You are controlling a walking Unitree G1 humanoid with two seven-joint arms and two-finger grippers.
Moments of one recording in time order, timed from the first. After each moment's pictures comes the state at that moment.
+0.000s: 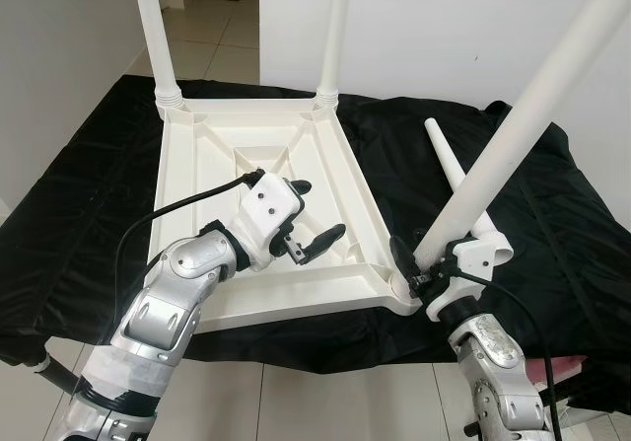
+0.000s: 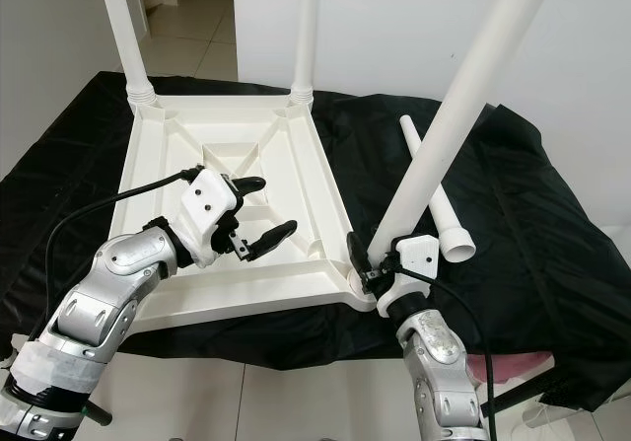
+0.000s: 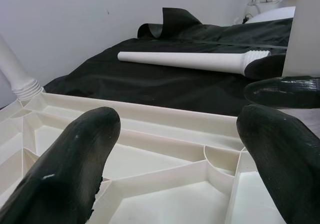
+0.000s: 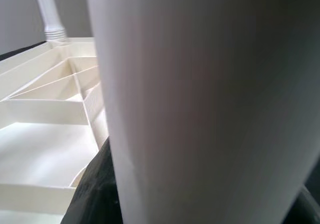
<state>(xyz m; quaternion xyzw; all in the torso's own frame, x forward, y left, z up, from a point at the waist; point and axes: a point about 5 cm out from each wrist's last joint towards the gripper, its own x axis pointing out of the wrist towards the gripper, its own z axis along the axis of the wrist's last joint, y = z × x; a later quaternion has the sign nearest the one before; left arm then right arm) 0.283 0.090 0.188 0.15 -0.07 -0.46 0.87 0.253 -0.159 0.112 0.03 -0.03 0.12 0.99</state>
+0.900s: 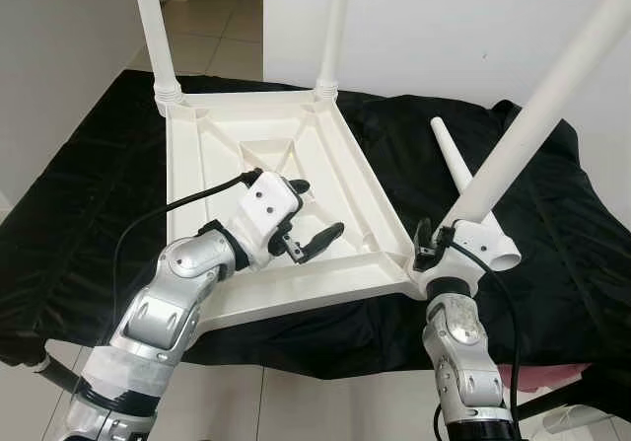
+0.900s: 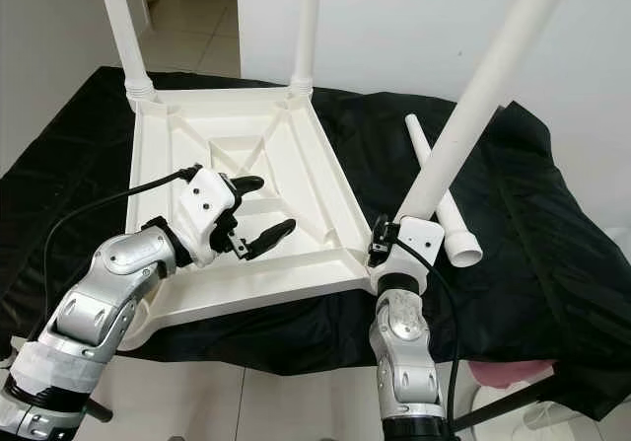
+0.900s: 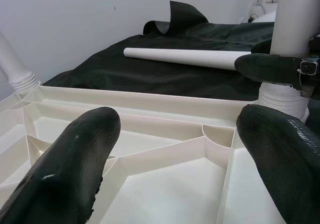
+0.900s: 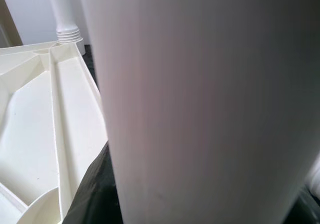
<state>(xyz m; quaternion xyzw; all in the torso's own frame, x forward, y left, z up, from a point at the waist) 0.284 0.091 0.189 0.15 -0.07 -0.46 0.87 0.272 -0.153 0.124 0.06 -0.02 -0.13 0.99</state>
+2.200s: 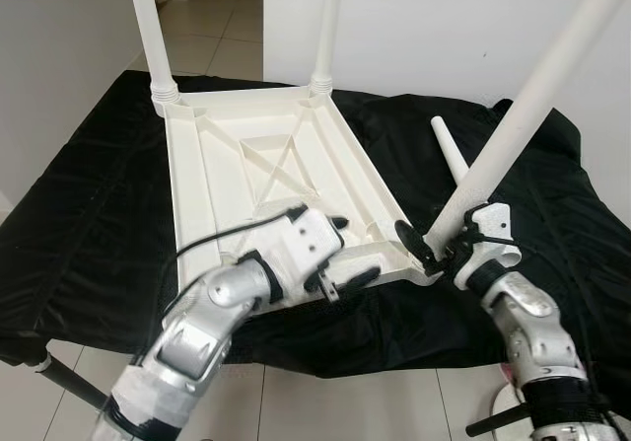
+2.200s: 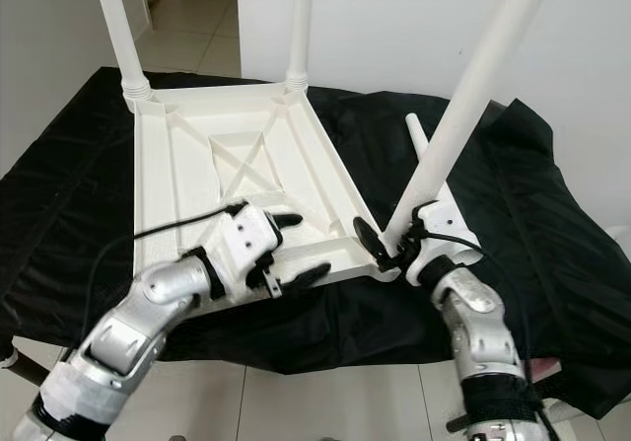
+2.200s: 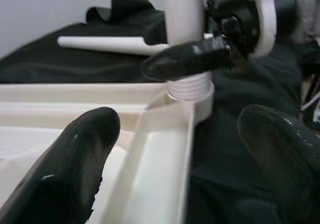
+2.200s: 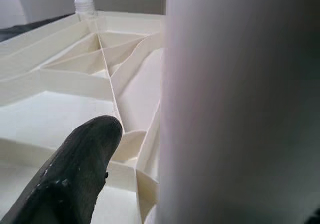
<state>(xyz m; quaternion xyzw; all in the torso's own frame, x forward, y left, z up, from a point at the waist) 0.254 0.047 0.161 0.13 -0.04 -0.53 0.84 0.297 -0.206 0.132 -0.03 -0.03 0.27 0.96</state>
